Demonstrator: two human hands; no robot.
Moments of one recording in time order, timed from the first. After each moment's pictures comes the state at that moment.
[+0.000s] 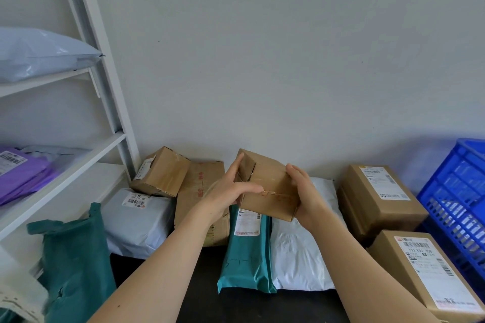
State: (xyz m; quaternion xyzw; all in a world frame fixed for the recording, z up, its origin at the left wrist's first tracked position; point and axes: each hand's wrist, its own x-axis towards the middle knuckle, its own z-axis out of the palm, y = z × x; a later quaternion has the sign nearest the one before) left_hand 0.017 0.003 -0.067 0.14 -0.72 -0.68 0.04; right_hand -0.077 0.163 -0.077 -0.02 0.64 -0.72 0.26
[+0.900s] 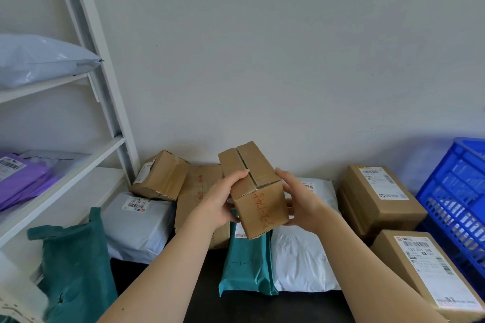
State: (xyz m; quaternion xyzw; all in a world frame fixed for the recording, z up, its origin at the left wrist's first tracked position) left_hand 0.014 0.001 -0.076 0.26 -0.53 -0.81 0.00; right_hand -0.066 0.172 -0.057 -0.07 0.70 -0.59 0.39
